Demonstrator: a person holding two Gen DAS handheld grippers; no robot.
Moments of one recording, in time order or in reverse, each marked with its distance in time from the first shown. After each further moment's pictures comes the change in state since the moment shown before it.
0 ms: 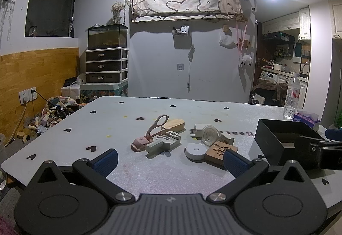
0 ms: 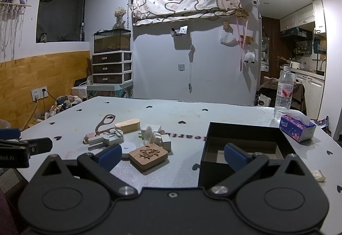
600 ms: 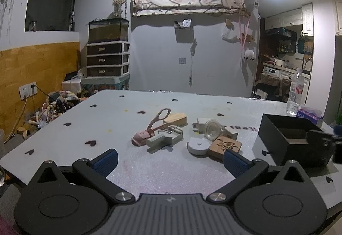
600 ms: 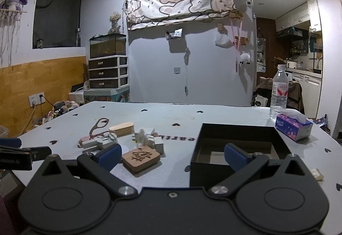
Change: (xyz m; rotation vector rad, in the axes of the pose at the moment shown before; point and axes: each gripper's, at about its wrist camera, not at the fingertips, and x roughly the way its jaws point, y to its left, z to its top) left arm 0.012 0.001 -0.005 -0.008 0.042 0.013; right arm 0.000 -0.021 -0.005 0.033 -0.028 -0.016
